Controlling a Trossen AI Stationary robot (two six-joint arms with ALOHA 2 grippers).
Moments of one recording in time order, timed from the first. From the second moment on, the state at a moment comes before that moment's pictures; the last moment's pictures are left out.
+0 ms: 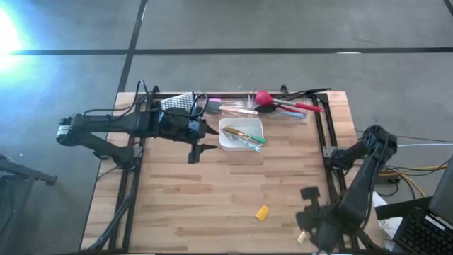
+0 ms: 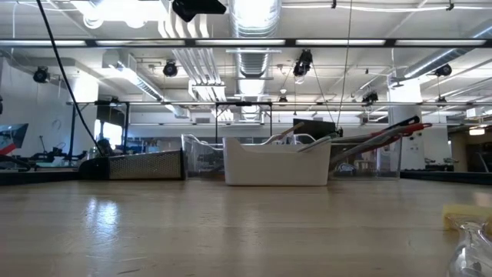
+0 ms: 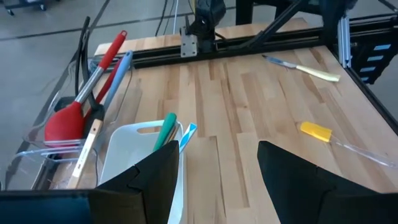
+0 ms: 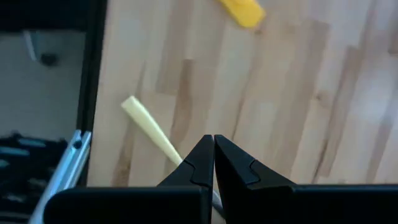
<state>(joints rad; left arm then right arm) 0.02 1.21 1.21 -0.44 0.00 0.13 0.96 1.61 1.45 -1.28 0.15 0.80</state>
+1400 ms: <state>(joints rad) 0.02 1.21 1.20 -0.42 0.00 0.10 1.05 1.82 1.37 -1.03 0.02 0.77</state>
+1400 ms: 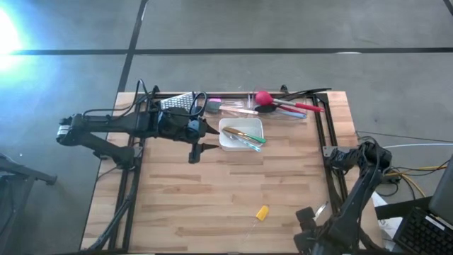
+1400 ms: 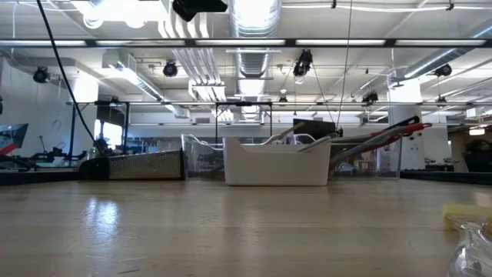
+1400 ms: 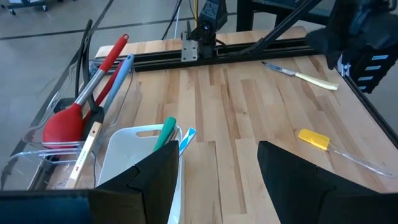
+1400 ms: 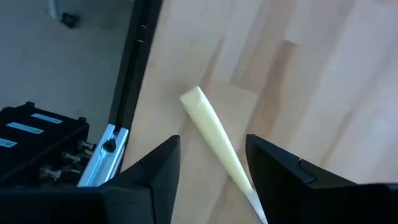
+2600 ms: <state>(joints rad) 0.02 1.21 1.21 -0.42 0.00 0.11 1.04 1.81 1.00 -0.50 0.06 0.67</state>
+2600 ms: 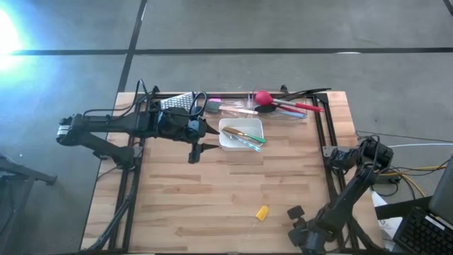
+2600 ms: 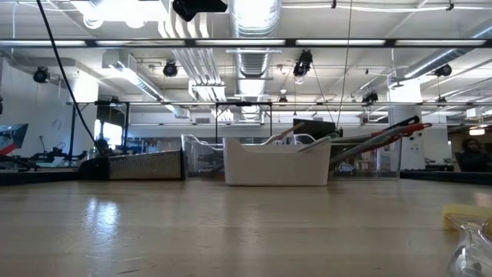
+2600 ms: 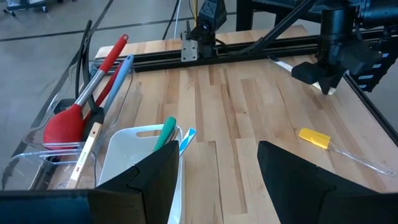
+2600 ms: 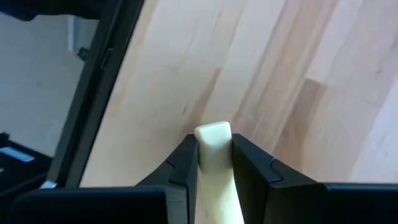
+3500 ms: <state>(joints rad) 0.02 1.21 1.21 -0.43 0.00 0.11 0.82 1.66 1.26 -0.81 0.55 0.50</state>
